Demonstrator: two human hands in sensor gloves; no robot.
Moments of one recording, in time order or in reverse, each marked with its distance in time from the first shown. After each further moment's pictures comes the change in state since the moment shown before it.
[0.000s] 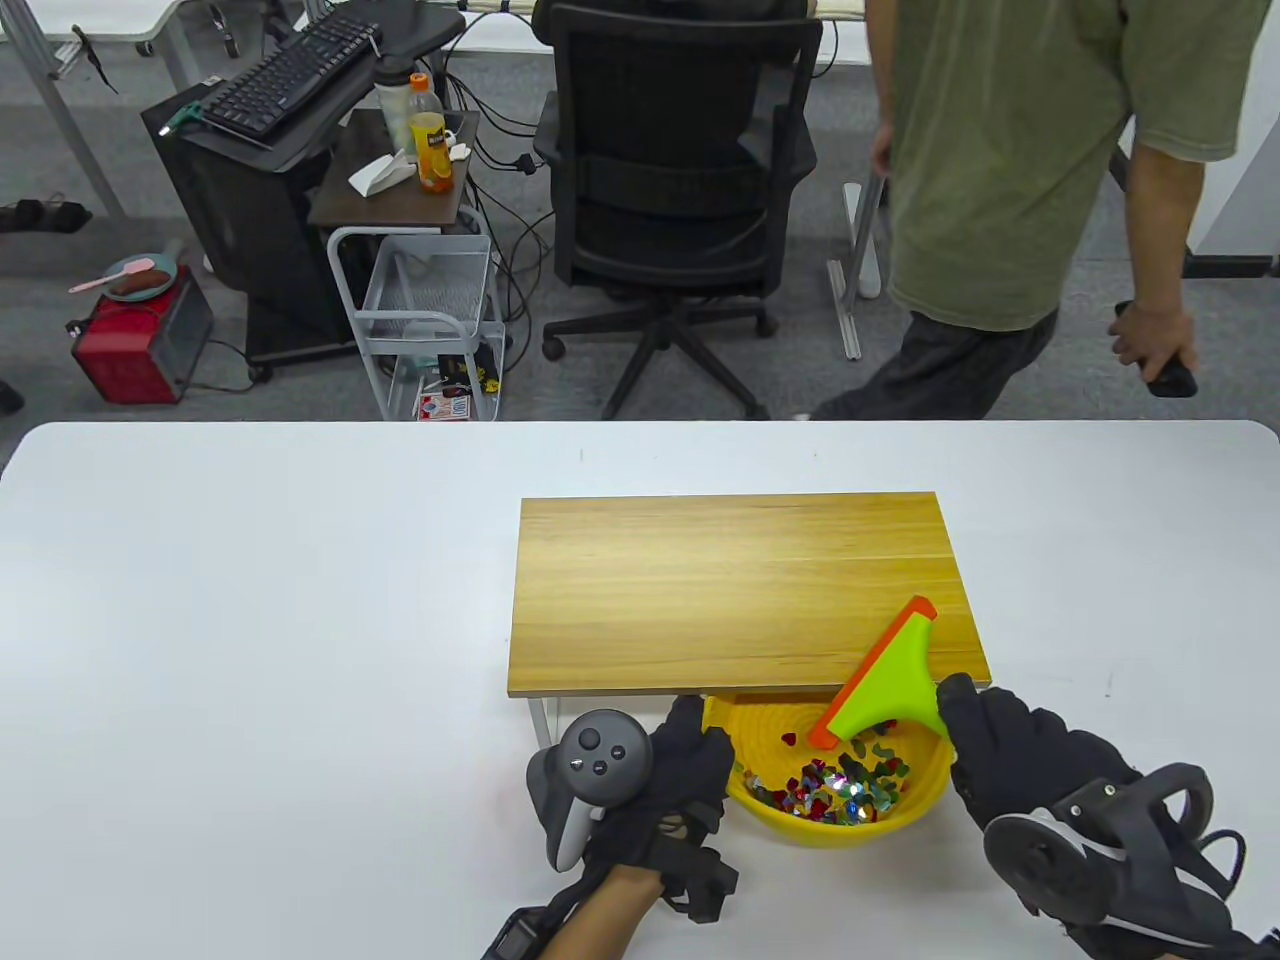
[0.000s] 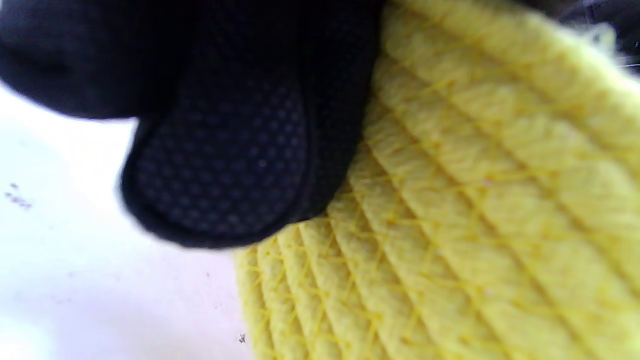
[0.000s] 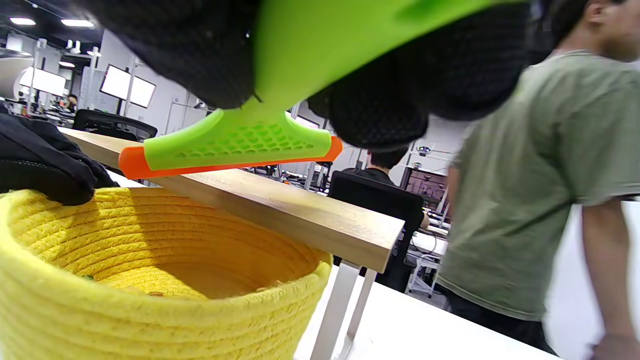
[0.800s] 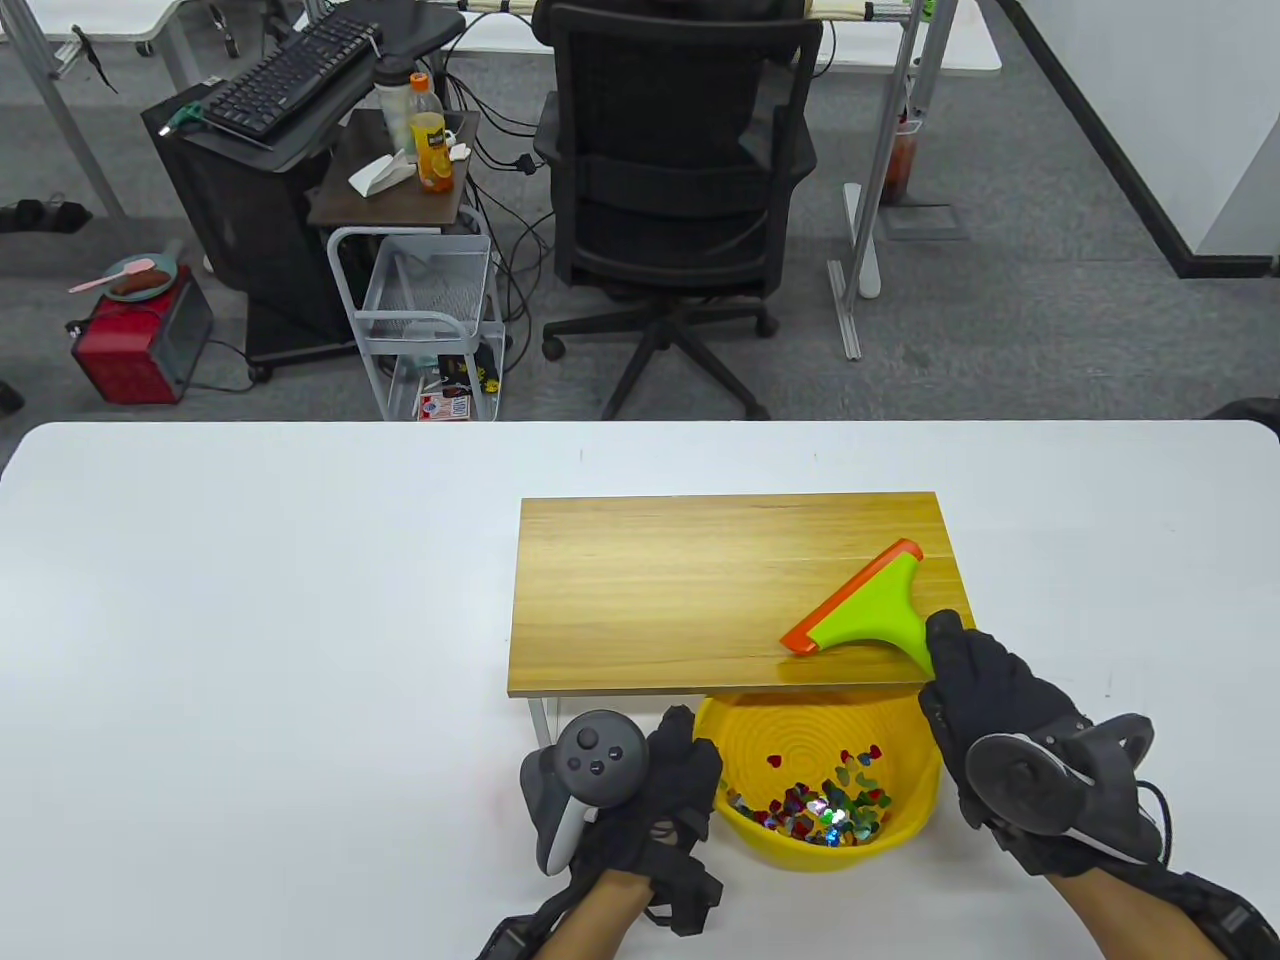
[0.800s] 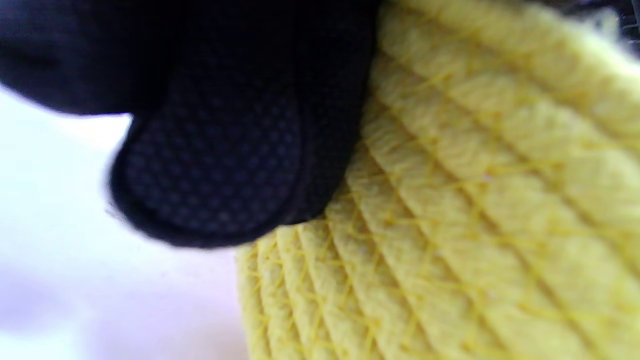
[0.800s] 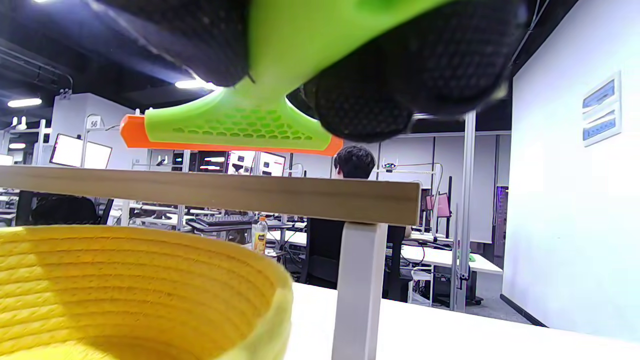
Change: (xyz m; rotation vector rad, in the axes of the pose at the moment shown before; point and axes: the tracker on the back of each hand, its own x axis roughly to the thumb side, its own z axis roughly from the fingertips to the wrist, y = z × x) left_hand 0.001 0.013 0.009 -0.051 0.060 -0.105; right_hand -0.023 0.050 -0.034 -0.145 0.154 -0.152
